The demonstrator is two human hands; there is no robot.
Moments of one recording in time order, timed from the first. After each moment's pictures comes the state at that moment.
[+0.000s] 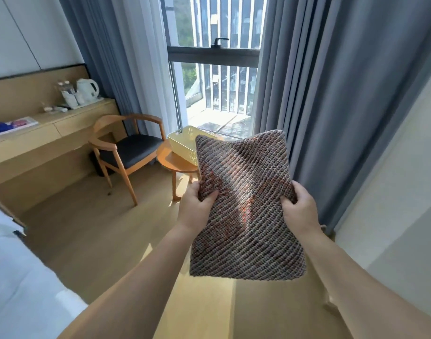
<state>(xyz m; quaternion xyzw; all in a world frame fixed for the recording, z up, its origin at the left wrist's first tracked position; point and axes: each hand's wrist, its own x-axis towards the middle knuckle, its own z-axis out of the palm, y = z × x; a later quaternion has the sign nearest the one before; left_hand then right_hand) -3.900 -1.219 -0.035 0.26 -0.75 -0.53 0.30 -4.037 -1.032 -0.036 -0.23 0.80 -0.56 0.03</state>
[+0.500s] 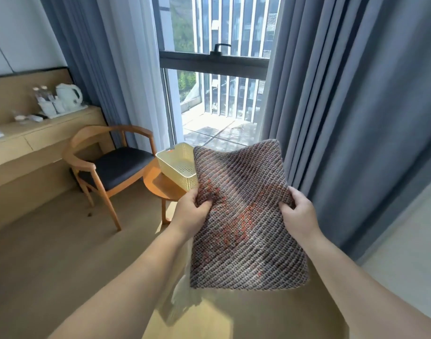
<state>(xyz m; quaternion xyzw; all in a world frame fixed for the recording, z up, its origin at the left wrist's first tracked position) -4.098 -1.389 -0.050 0.26 -0.77 -0.52 0.27 -4.248 -1.191 -0.047 -0.24 0.80 -0.54 0.07</state>
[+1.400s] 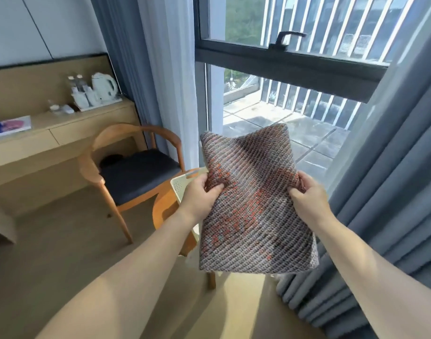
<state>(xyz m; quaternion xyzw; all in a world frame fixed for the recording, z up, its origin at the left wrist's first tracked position) -4.417 -1.693 -0.044 0.36 -0.74 -0.48 0.32 -4.613 -1.543 -0.035 -0.37 0.75 -0.52 0.13</state>
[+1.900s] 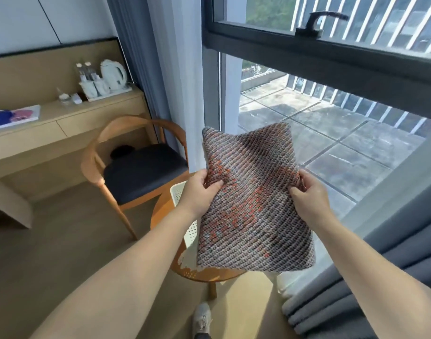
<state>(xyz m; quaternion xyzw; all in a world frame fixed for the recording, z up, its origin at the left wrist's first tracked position) -4.507 -1.796 -0.054 0.41 -0.72 -0.46 0.31 -4.724 -1.670 -0.059 -0.38 0.77 -0.49 0.17</state>
